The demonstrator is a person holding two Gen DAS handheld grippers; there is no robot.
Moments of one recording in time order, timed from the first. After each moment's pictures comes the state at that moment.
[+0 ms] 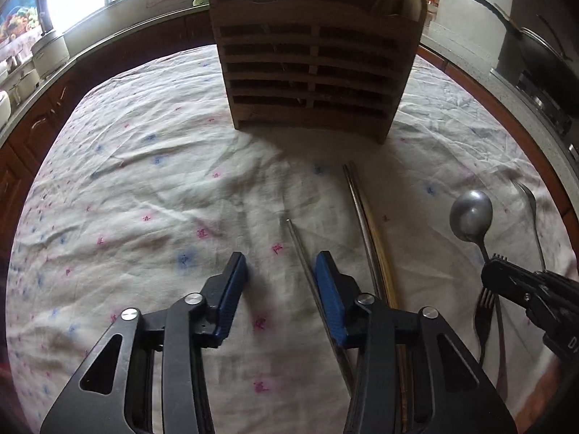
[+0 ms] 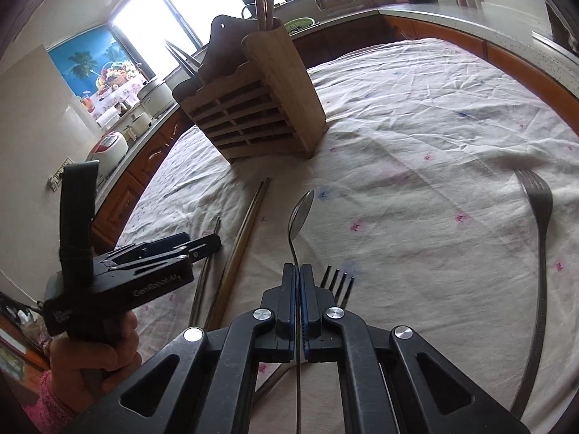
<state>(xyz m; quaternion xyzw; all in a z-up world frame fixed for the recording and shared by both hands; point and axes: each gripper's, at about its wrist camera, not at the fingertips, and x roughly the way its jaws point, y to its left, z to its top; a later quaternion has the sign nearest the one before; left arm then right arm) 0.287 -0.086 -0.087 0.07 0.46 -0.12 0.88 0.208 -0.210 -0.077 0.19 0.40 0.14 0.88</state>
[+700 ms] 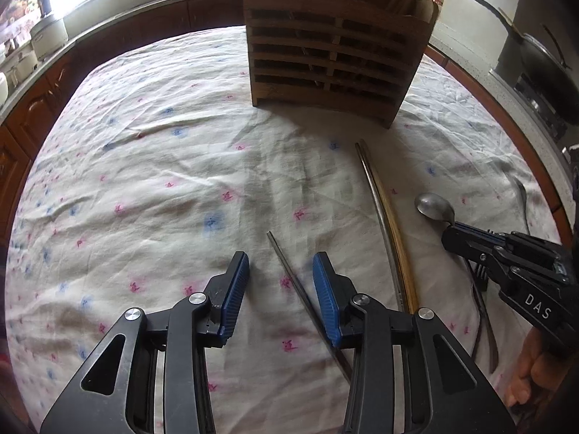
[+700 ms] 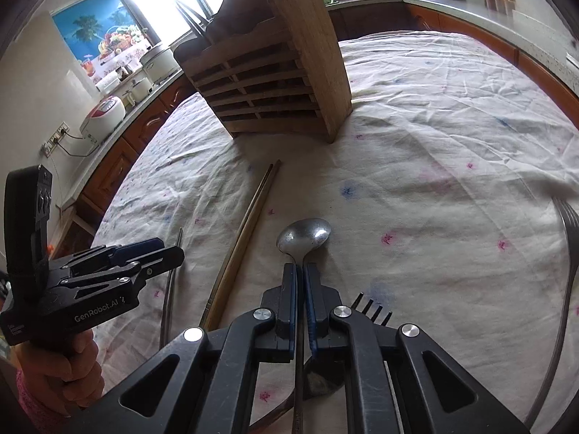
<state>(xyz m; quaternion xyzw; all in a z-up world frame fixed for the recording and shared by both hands) 0.277 -0.067 -0.084 0.06 0.48 -0.11 0.87 0.240 -0.179 -0.085 0.12 0.45 0.15 0.88</state>
